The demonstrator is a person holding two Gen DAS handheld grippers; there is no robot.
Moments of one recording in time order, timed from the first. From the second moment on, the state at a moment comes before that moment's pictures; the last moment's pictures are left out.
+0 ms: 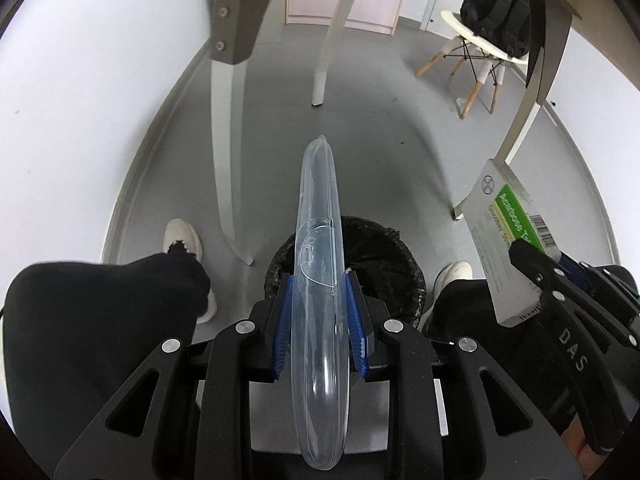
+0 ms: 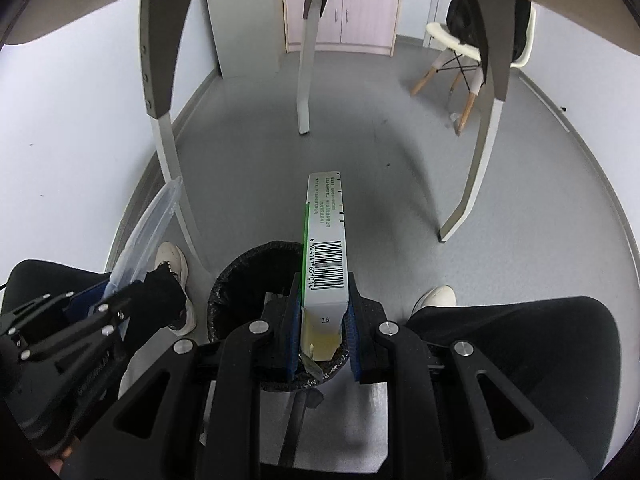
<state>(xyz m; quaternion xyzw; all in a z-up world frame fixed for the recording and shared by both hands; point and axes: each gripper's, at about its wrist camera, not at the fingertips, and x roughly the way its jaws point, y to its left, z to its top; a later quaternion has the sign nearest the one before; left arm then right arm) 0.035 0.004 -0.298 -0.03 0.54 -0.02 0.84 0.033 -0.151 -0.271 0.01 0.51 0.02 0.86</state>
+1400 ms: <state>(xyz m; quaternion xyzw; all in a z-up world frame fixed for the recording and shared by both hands) 0.065 0.017 -0.340 0.01 0.55 0.02 0.84 0.069 -0.152 -0.309 0.01 0.55 0.02 0.84</state>
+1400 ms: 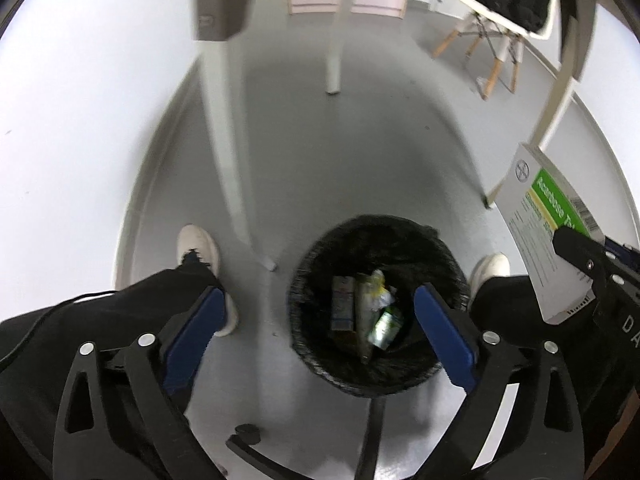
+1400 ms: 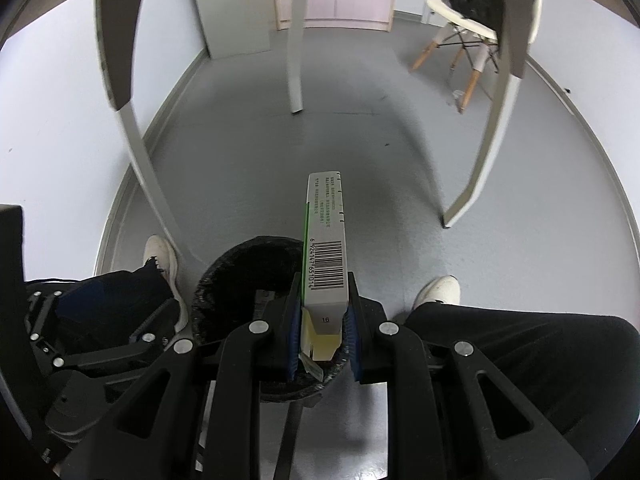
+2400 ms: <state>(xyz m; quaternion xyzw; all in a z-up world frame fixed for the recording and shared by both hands) 0.070 0.065 -0.340 -0.02 0.56 0.06 0.83 0.084 -0.100 -0.316 -0.01 0.54 0.06 0.84</state>
